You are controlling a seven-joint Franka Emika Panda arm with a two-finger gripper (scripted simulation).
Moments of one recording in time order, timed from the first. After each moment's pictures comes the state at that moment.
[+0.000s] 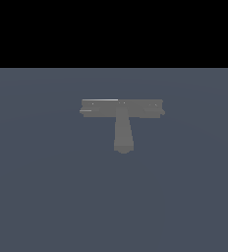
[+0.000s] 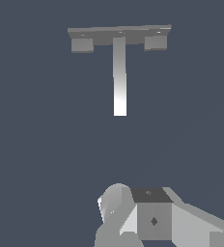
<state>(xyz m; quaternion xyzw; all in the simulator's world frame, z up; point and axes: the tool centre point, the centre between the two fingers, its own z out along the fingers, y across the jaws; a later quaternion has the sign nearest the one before) -0.252 -0.015 0.476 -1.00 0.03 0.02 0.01</state>
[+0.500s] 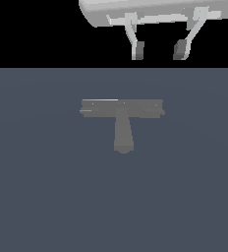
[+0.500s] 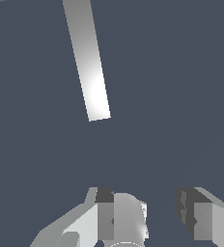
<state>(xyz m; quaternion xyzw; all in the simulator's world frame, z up) -0.216 -0.057 0.313 -0.99 0.10 0.12 0.01</state>
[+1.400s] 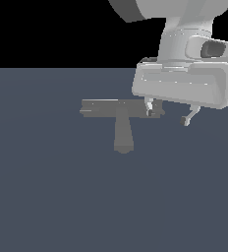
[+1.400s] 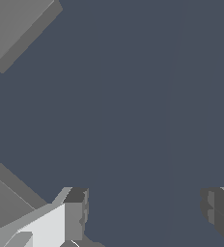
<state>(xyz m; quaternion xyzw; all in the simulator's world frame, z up) -0.122 -0.125 0.186 -0.92 0.38 0.07 0.01</state>
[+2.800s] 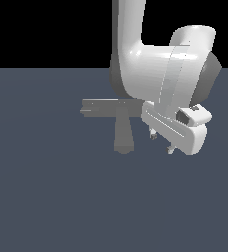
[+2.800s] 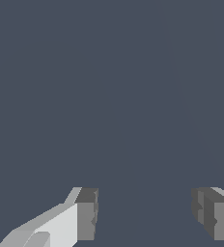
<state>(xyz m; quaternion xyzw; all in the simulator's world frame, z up) -0.065 -0.150 0.074 -0.85 0.53 -0.04 0.04</state>
